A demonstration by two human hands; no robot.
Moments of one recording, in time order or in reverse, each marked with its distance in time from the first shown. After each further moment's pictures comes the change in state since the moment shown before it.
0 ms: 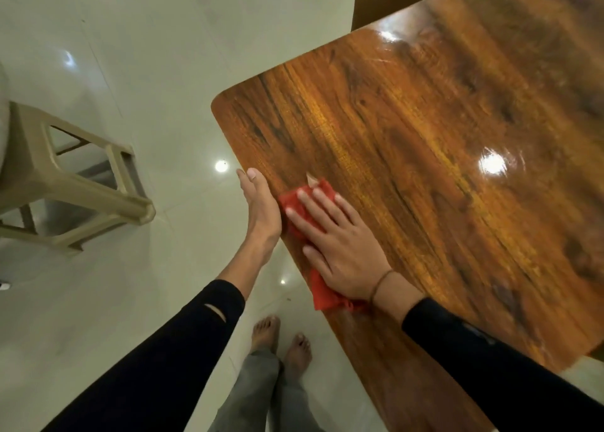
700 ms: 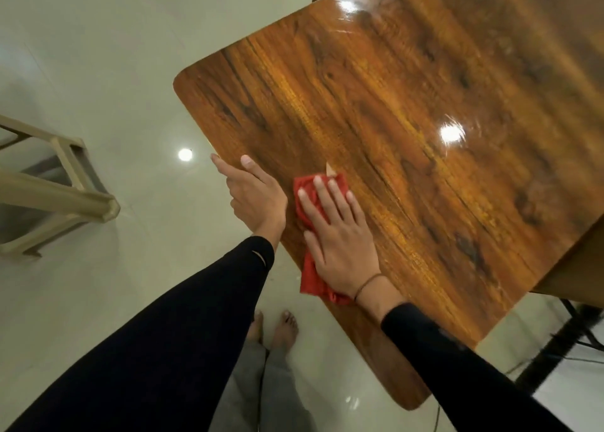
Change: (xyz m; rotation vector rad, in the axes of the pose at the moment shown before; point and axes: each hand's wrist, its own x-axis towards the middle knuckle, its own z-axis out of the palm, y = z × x) left_hand -0.014 -0.004 0.043 0.421 0.440 0.096; right_hand -0.047 -0.027 0.012 0.028 0.057 0.383
